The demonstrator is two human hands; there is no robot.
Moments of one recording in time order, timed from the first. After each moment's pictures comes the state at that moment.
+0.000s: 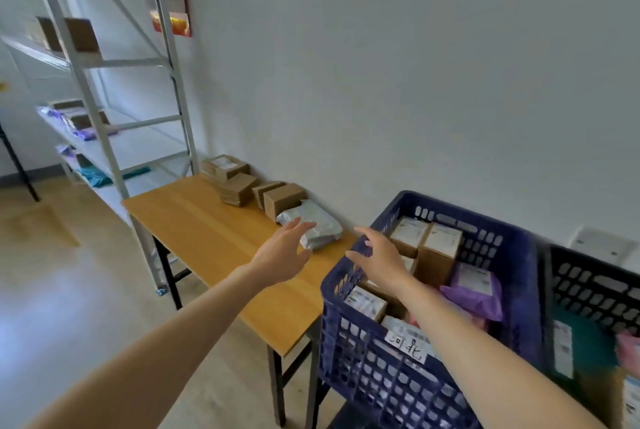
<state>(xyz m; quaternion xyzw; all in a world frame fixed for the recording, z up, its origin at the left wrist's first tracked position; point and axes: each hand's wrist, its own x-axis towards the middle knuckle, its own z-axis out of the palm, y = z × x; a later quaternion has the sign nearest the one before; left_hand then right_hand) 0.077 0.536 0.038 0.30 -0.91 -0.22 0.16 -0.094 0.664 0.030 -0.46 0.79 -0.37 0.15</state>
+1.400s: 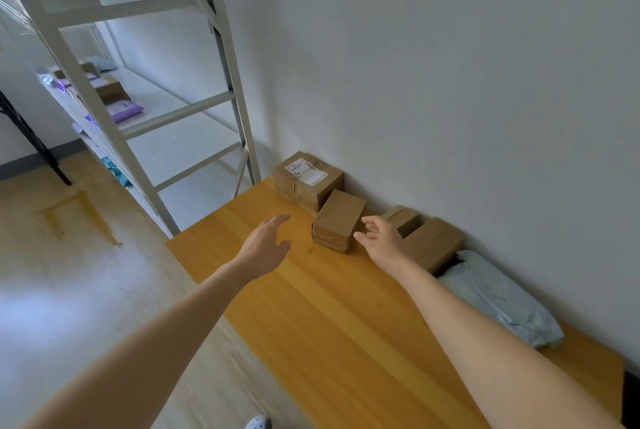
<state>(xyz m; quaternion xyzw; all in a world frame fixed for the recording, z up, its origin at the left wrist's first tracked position) 0.133 -0.093 -0.057 0.43 -0.85 -0.29 0.11 -0.077 0.029 -0.074 -0.39 0.79 -0.40 0.26</state>
